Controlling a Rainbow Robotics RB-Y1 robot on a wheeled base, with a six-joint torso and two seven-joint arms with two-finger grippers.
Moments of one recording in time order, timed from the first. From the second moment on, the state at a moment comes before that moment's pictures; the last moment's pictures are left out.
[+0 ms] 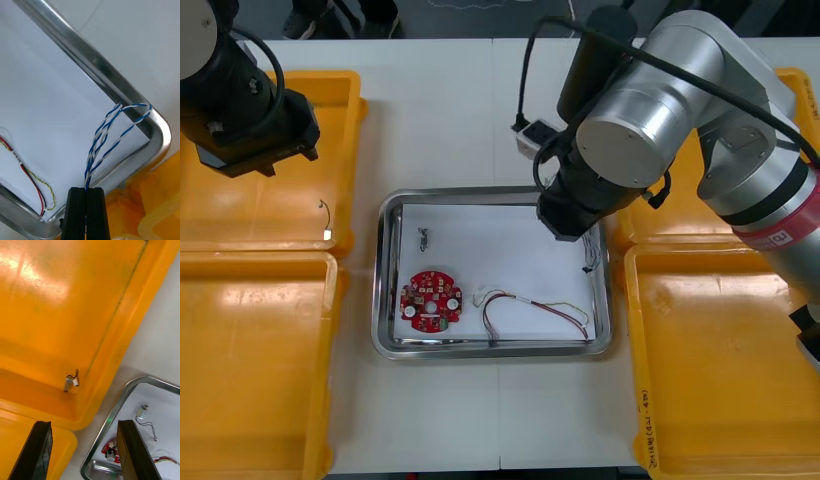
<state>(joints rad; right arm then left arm) -0.90 -0.51 0.58 -1.81 -0.73 1.79 1.40 -0.80 0.80 -0.17 -1.81 0.81 1.91 -0.60</state>
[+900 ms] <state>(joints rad) -0.90 -0.40 0.82 -1.75 -0.55 1.60 1.75 -0.80 0.83 -0.17 -1.64 0.82 1.80 -0.78</state>
